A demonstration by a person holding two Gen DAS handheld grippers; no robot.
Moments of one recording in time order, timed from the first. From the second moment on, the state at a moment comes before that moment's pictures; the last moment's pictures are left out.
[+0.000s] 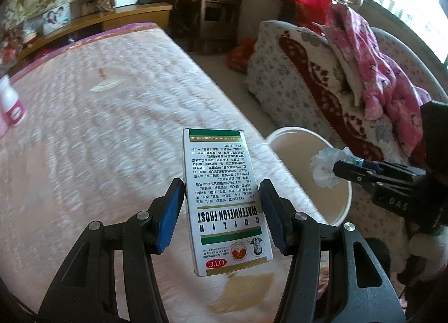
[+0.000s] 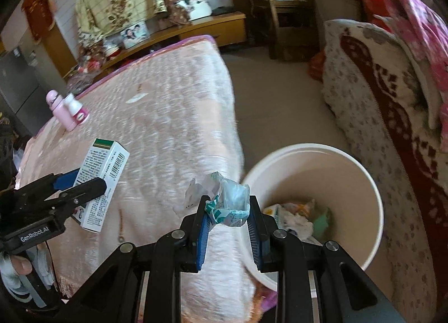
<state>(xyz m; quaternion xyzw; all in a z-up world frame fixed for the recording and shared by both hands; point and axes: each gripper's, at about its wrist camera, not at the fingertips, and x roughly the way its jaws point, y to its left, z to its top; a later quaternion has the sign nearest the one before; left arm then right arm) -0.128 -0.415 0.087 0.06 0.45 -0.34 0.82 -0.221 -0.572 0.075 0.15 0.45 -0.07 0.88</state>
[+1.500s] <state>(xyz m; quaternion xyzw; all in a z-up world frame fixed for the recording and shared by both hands) -0.164 -0.487 0.090 0.06 0.41 -0.39 0.82 -0.275 -0.610 0.068 0.17 0.41 -0.17 0.88</state>
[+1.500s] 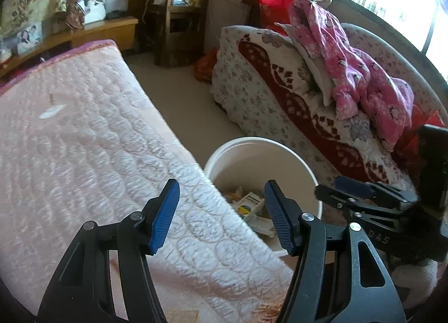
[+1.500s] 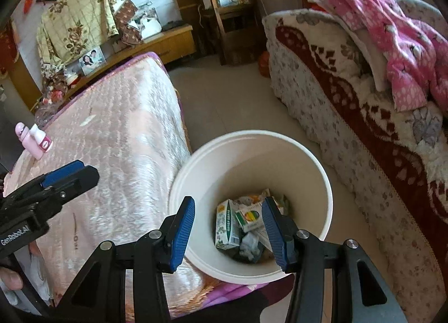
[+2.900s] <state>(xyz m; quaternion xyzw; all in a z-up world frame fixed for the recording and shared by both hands) -0.231 -0.362 0.181 0.02 0.27 -0.34 0.90 -0.354 -0.492 0.185 0.09 0.22 -0.26 0.94</state>
